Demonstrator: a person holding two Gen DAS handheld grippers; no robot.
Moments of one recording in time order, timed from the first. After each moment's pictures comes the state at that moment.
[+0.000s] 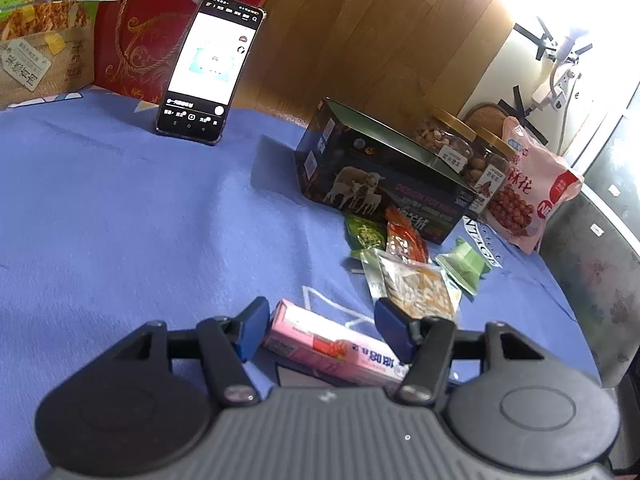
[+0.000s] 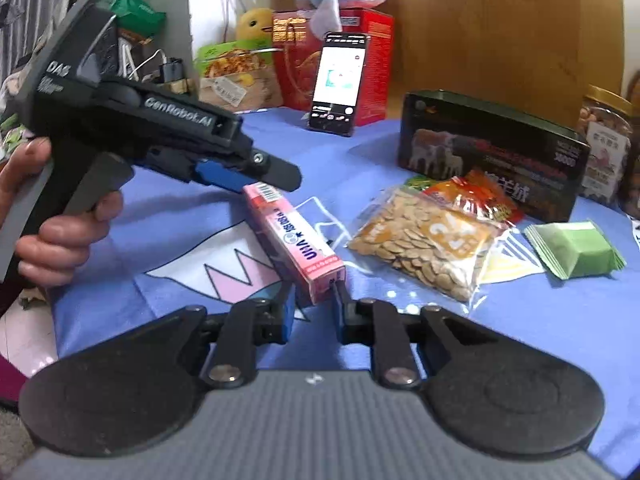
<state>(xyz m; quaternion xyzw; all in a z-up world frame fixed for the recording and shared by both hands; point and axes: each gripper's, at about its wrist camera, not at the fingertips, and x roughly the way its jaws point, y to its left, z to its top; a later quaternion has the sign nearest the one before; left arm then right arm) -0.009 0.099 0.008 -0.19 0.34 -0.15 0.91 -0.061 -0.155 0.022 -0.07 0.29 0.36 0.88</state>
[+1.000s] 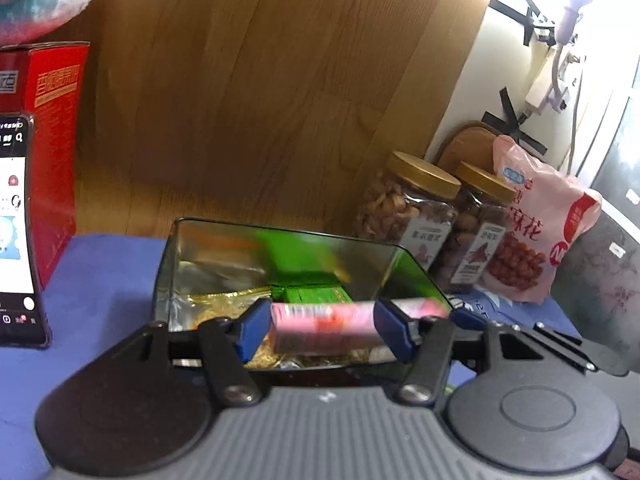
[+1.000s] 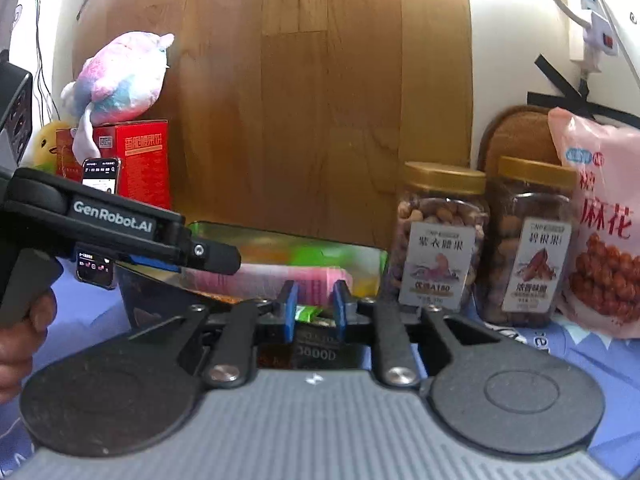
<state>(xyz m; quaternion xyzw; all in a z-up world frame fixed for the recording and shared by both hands) 0.177 -0.008 0.061 -0.12 0.30 -0.20 0.93 0.102 -0.221 0.060 -0.01 0.19 0.17 0.97</state>
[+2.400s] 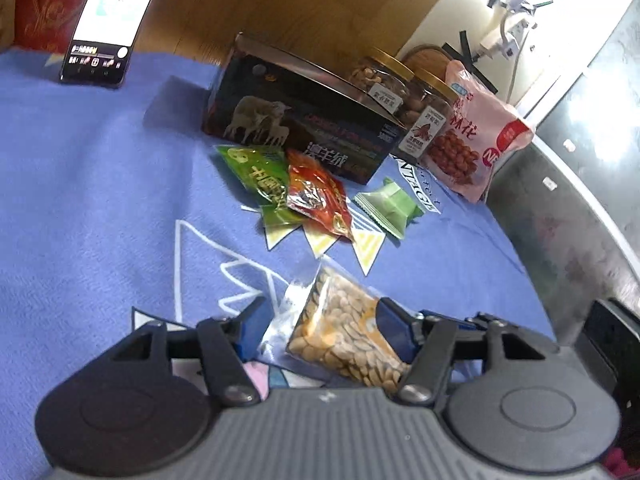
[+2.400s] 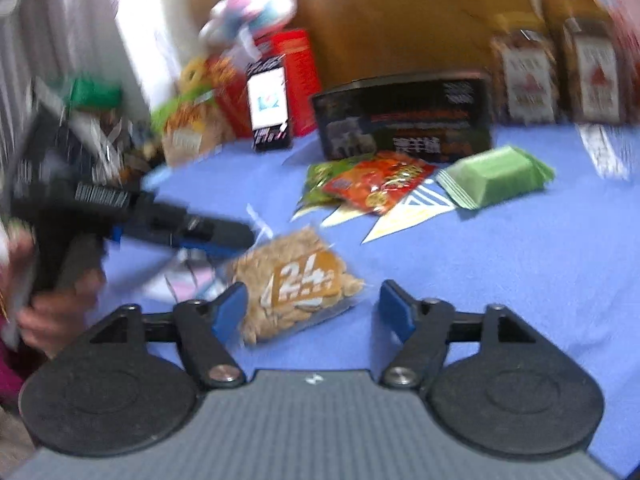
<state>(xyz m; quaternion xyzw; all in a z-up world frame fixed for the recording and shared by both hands) -0.001 0.045 0.001 -0.19 0.39 -0.25 0.87 -0.060 -0.225 0.021 0.01 0.31 0.34 0.89</state>
